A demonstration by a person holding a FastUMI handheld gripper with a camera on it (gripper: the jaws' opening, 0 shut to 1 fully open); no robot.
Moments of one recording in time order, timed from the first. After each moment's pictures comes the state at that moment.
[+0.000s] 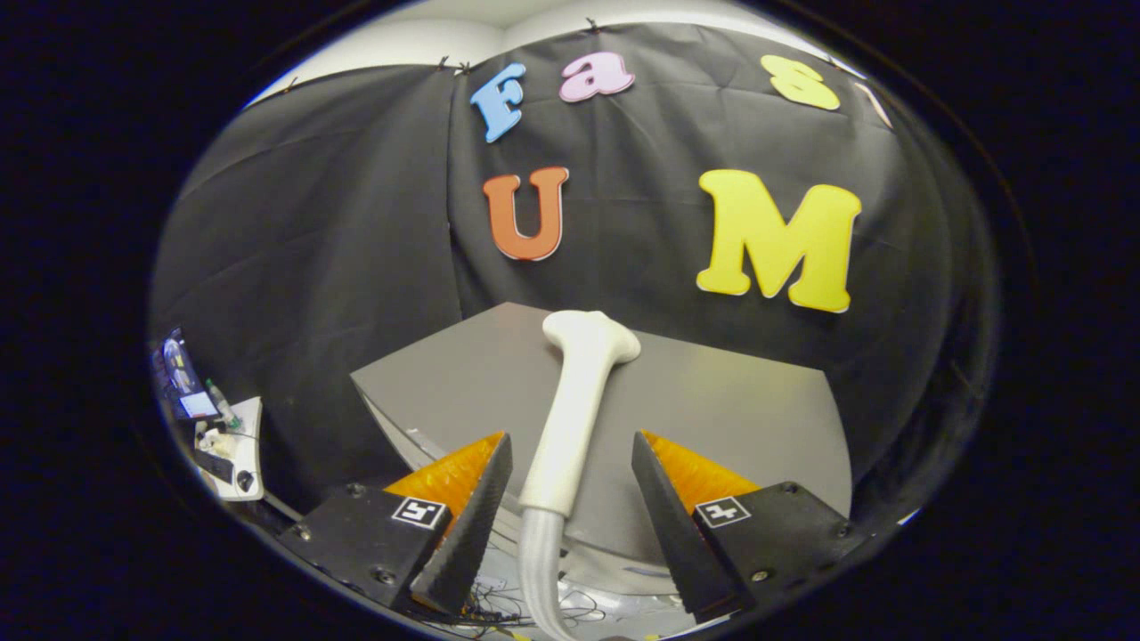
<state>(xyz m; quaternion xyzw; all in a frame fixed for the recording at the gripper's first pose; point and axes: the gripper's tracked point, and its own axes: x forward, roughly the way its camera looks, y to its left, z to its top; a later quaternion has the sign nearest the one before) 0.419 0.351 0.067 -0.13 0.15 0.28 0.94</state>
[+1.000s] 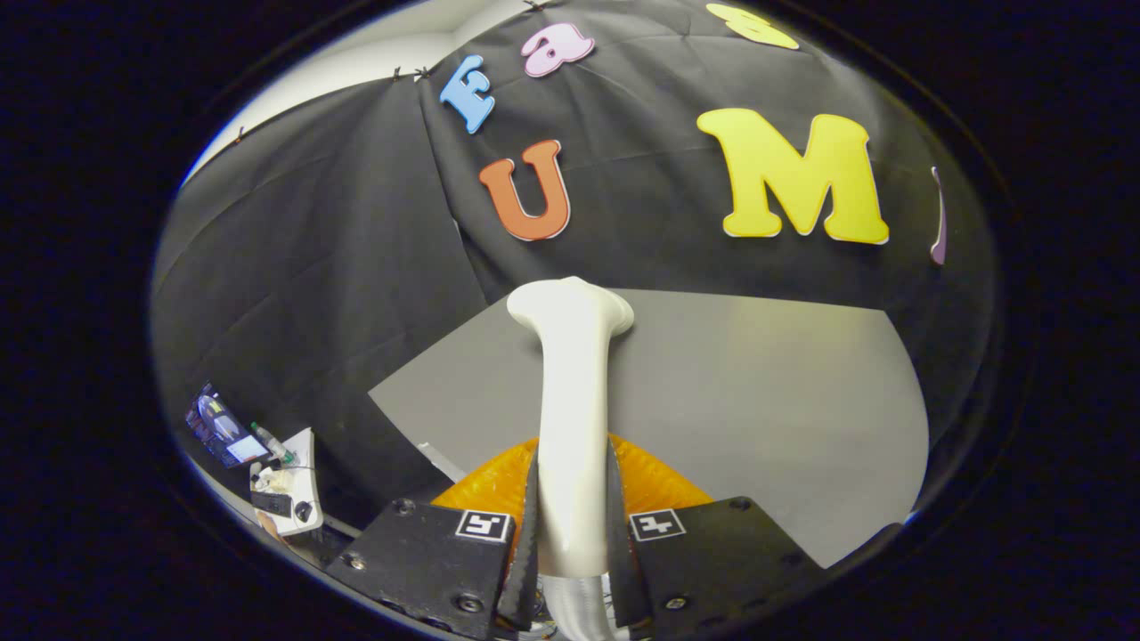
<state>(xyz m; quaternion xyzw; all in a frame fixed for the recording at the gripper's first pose) 0.421 0.342 0.069 -0.03 0.20 0.33 0.92</state>
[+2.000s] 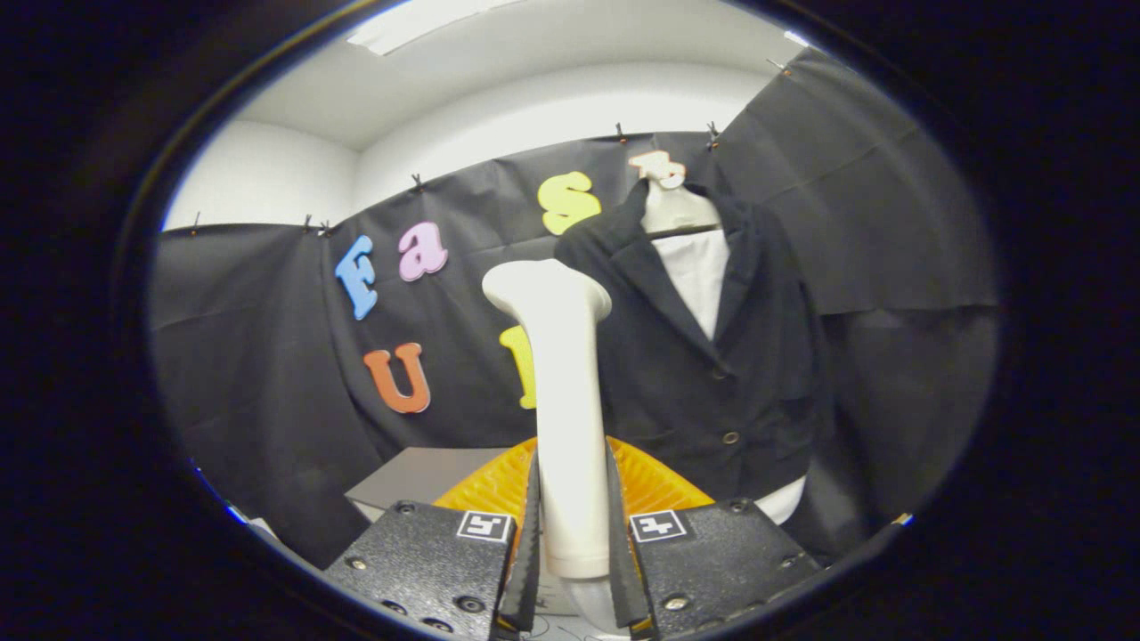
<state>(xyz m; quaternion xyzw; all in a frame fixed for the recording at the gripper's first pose) 0.207 0.019 0.254 0.09 -0.05 0.08 0.99</state>
